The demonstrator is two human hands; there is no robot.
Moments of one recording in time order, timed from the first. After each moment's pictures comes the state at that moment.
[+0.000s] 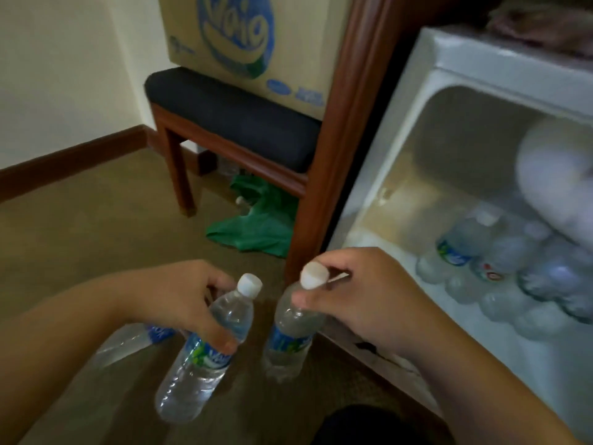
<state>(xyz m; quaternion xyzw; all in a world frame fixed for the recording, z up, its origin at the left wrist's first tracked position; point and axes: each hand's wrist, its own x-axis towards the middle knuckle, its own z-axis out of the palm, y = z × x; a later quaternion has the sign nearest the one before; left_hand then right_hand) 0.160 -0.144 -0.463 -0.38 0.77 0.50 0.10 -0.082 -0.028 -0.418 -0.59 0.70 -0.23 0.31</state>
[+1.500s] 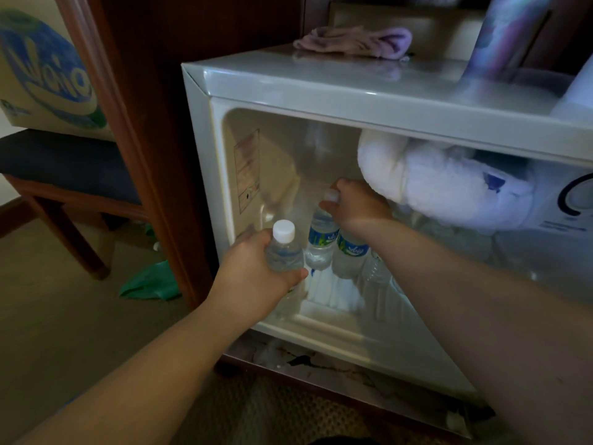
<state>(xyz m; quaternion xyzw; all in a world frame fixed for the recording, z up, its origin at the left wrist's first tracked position) -0.082 -0.107 -0.468 -0.40 0.81 0.32 -0.29 -0.321 -0.108 -0.443 -0.49 0.85 -0.19 -0.01</state>
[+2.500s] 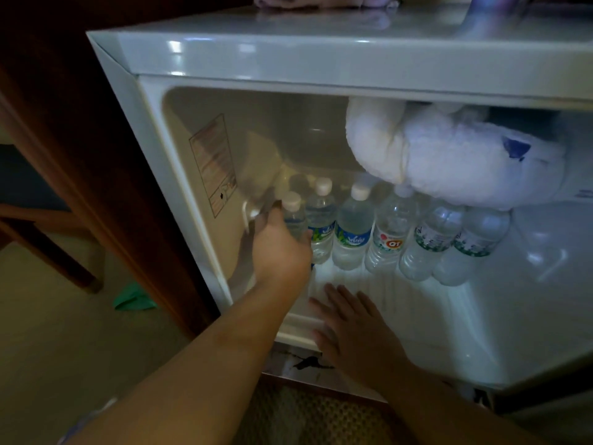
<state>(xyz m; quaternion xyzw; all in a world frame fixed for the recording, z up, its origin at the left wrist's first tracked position) -0.181 -0.136 -0.506 -0.49 0.75 0.28 -0.34 -0.262 0.015 -0.633 -0.62 0.78 -0.07 0.04</state>
